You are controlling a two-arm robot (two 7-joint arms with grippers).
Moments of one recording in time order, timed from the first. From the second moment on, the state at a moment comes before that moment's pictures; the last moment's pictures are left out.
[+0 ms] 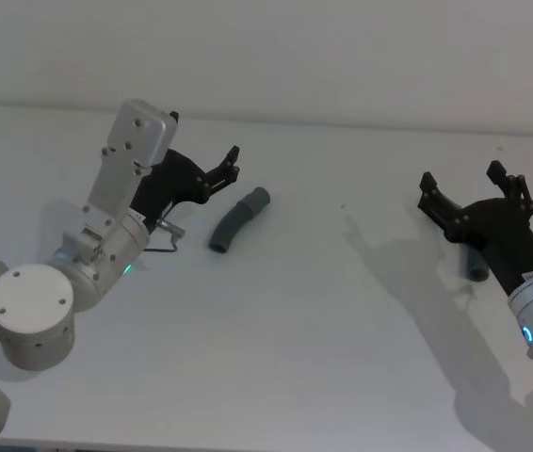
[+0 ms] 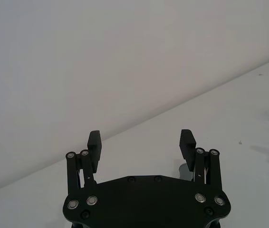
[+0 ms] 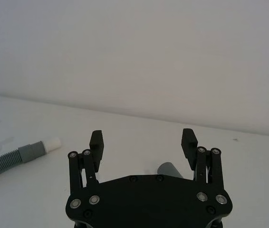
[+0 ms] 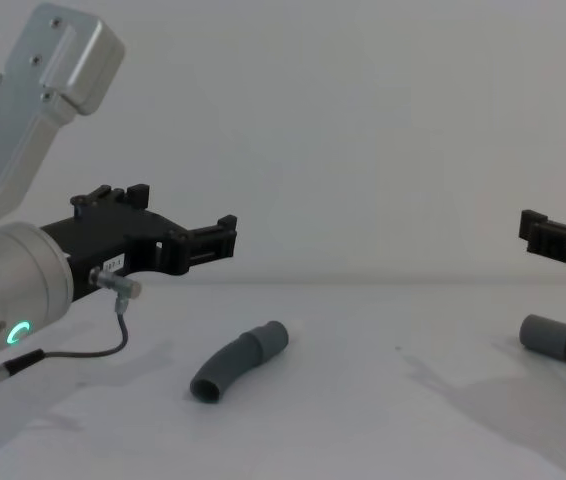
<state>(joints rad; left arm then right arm) -0.24 0.38 0.45 -1.63 -0.20 0.01 -0.01 -0.01 0.34 -0.23 -1.77 0.29 0.03 0.07</state>
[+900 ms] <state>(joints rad) -0.24 0.38 0.45 -1.63 -0.20 0.01 -0.01 -0.01 0.34 -0.23 -1.77 0.29 0.03 0.07</state>
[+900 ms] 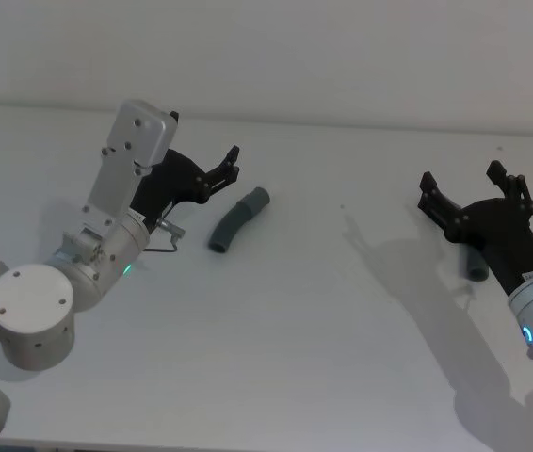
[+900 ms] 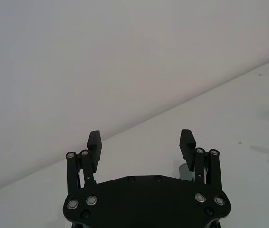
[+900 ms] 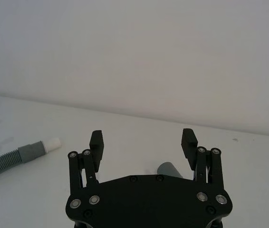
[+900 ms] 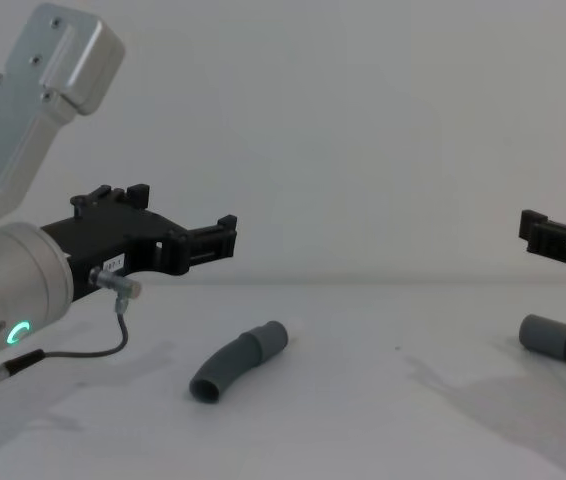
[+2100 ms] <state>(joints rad) -0.24 0.38 0.45 -1.63 -0.20 0.01 -0.01 -0.01 0.34 -0.23 -1.77 0.29 0.03 0.07</state>
